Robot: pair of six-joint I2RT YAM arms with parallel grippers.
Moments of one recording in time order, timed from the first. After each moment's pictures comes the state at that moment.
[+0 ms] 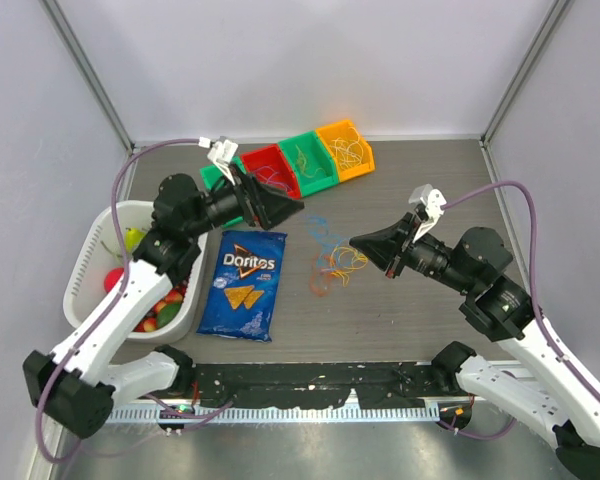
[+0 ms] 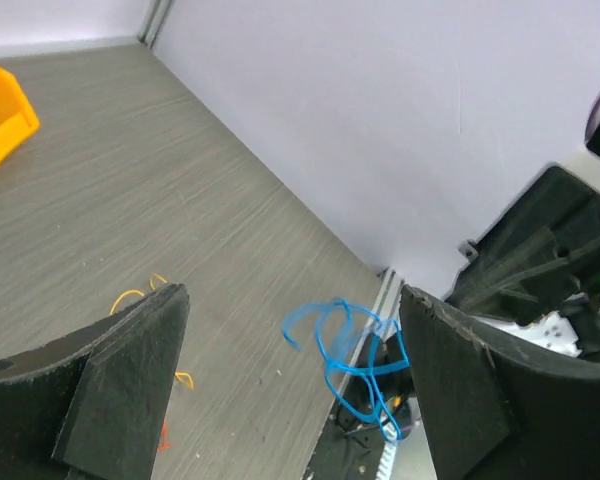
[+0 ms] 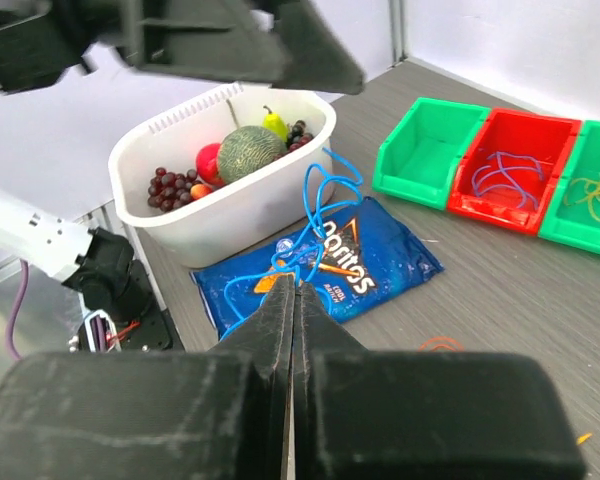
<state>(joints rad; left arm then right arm) -0.54 1.05 1.03 0.07 0.52 -0.57 0.65 0.69 0.90 -0.19 -0.35 0.23</state>
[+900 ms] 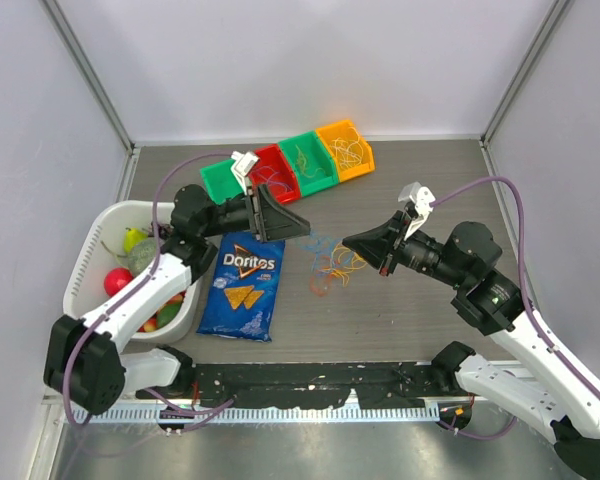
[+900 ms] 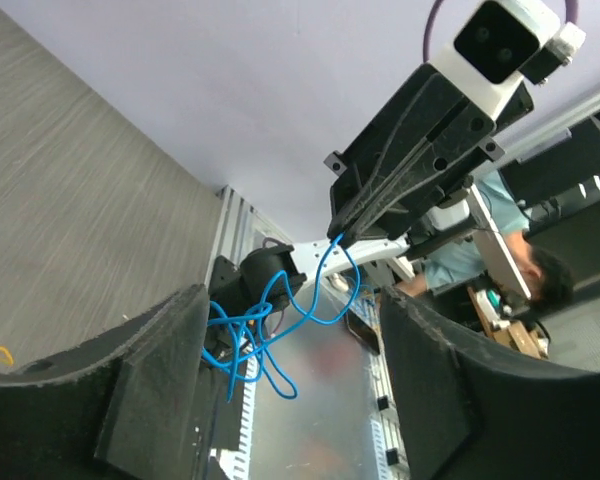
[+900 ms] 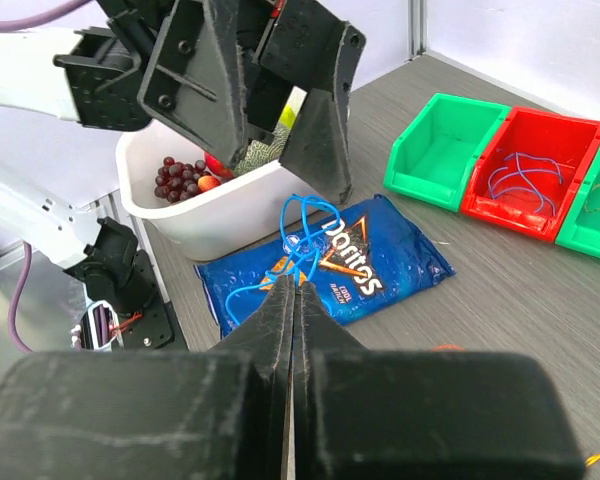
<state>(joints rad) -0.47 1.25 0.86 0.66 0.98 -1.10 0.65 0.73 0.88 -0.13 -0.42 0.22</state>
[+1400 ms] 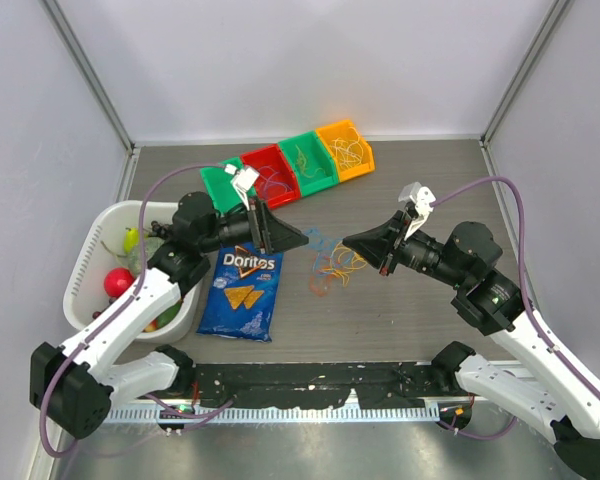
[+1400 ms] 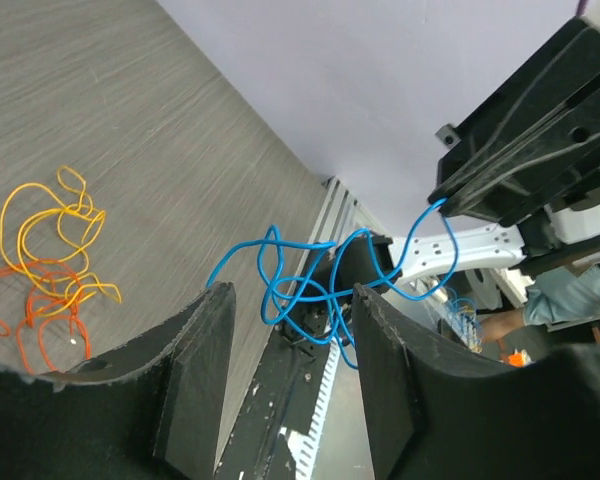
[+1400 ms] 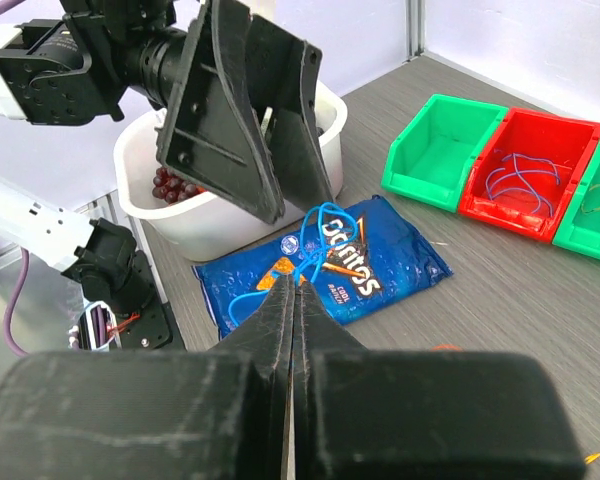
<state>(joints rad) -0.52 1.07 0.86 0.16 0.74 -0.73 0.65 0.73 0.88 -0.13 -0.41 0.22</state>
